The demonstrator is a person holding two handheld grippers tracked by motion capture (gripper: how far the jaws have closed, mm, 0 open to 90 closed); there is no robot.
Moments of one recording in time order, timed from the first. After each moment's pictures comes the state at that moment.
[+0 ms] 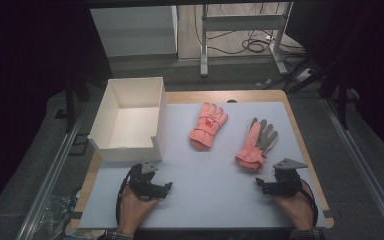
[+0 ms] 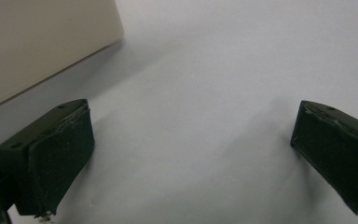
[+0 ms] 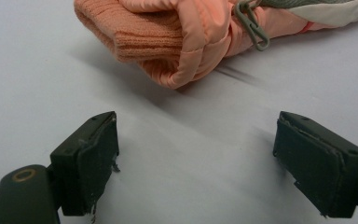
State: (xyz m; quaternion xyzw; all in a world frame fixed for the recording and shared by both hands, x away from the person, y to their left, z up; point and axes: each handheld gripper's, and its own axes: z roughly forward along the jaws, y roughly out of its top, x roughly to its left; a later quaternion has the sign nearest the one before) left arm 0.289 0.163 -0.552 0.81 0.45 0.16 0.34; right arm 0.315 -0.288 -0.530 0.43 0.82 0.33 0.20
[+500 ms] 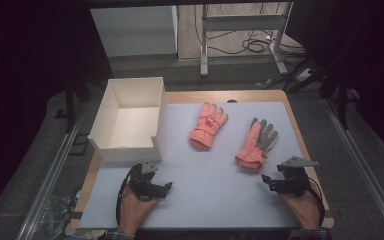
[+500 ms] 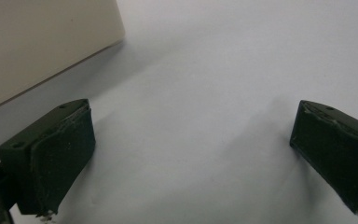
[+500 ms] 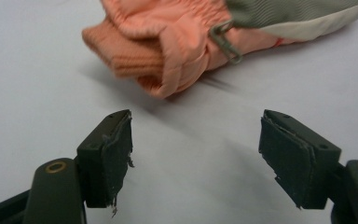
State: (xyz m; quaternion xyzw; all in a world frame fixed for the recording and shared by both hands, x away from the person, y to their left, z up) left arm 0.288 0.163 -0.552 0.81 0.45 0.16 0.34; right arm 0.313 -0.304 -0.512 0.44 0.80 0.36 0.19
